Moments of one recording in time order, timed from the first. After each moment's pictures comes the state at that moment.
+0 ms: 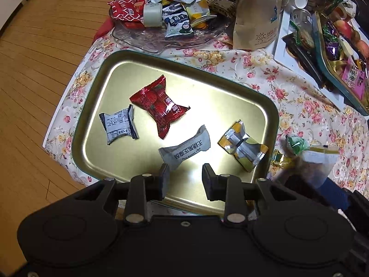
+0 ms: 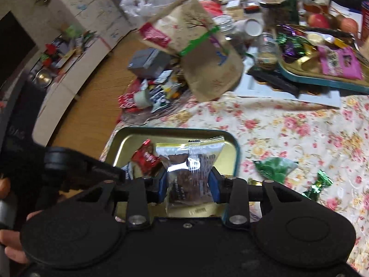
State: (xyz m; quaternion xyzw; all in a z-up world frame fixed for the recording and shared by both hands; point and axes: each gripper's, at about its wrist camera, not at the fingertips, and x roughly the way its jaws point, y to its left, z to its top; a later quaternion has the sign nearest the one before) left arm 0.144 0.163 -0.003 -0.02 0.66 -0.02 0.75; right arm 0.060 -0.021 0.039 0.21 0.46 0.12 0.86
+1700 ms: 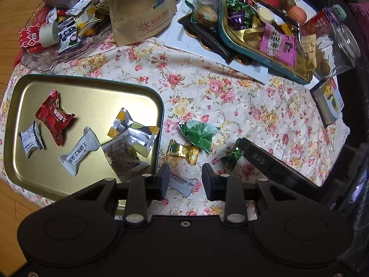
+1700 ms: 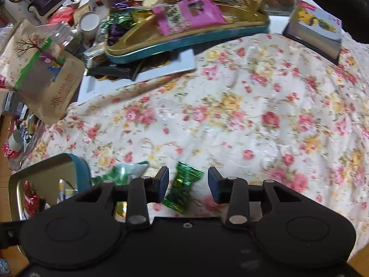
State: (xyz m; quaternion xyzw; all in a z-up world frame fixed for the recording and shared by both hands) left arm 0.135 0.039 0.014 -0.02 0.66 -0.15 0.73; right arm 0.070 -0.154 -0.057 0.27 0.52 -0.16 0.80
